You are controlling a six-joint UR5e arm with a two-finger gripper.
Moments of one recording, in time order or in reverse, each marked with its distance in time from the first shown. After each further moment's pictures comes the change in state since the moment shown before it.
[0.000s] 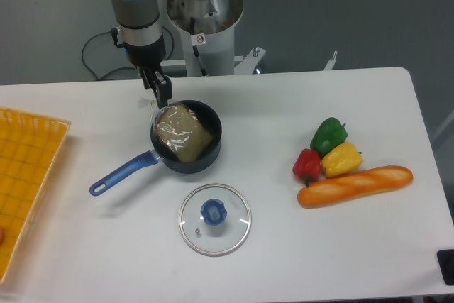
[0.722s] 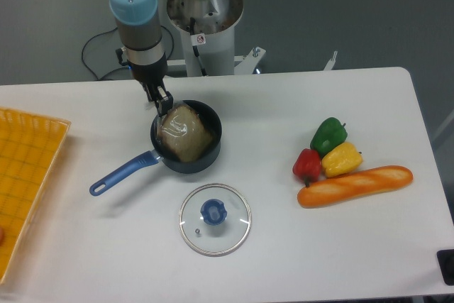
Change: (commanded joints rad) arm -0.054 -0.020 -0.100 0.141 0.002 -0.040
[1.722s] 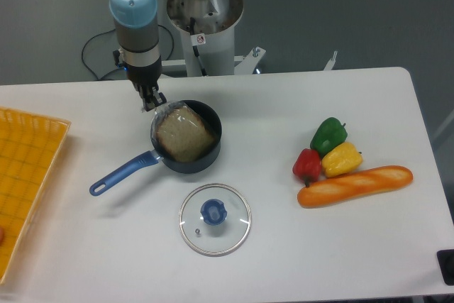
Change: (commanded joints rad) arm -0.005 -0.049 -0.040 0.018 -0.035 -0.035
